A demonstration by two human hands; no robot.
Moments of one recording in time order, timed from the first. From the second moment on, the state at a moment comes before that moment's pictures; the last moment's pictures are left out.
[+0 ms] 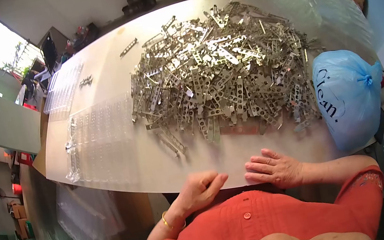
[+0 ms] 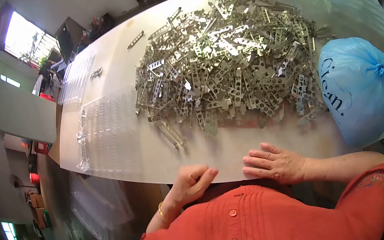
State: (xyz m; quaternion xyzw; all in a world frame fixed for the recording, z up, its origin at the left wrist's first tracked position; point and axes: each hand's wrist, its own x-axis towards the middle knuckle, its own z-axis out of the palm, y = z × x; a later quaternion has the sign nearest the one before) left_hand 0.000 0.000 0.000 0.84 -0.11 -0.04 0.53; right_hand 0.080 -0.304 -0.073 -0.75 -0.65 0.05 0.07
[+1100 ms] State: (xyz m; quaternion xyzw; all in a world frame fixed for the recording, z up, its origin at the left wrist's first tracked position) left_hand 0.052 0.113 -0.082 0.91 0.22 0.16 0.31; right_hand 0.074 -0.286 -0.064 -0.79 -0.60 0.03 0.10
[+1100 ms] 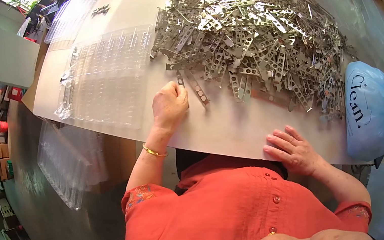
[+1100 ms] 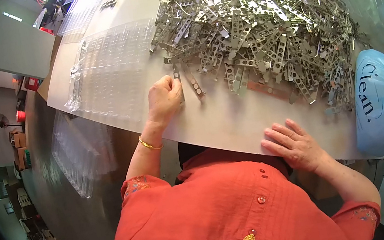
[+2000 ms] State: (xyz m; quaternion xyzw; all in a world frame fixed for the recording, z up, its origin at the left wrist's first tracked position) left_hand 0.148 0.032 -0.044 0.46 -0.15 -0.32 0.82; right_hand 0.171 -0.179 -0.029 -0.48 -0.18 0.30 0.81
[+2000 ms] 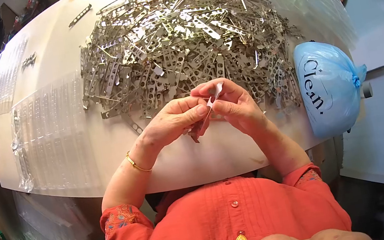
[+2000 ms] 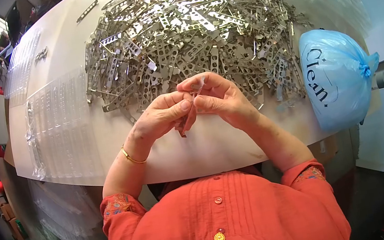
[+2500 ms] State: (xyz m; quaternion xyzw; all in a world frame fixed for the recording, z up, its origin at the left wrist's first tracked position) left_hand 0.145 0.030 -0.044 0.47 -0.09 -0.29 0.83; right_hand 0.179 -0.176 -0.032 -0.56 -0.06 0.23 0.79
